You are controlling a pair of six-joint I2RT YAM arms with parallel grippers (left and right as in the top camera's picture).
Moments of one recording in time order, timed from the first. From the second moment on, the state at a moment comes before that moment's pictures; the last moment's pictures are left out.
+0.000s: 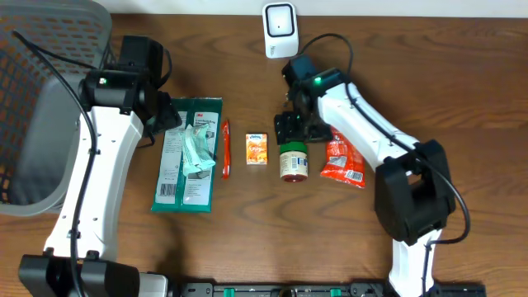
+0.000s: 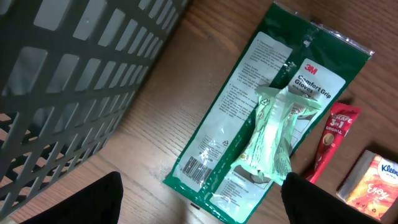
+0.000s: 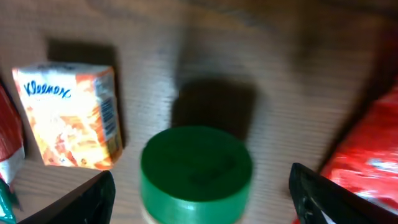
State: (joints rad) left arm -0.09 1.57 1.55 -1.30 -0.27 -0.51; right arm 0.50 2.08 1.65 -1.06 -0.14 0.41
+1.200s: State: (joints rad) left arm -0.09 1.57 1.55 -1.30 -0.27 -0.51; right arm 0.55 2.07 1.62 -1.07 -0.02 0.39
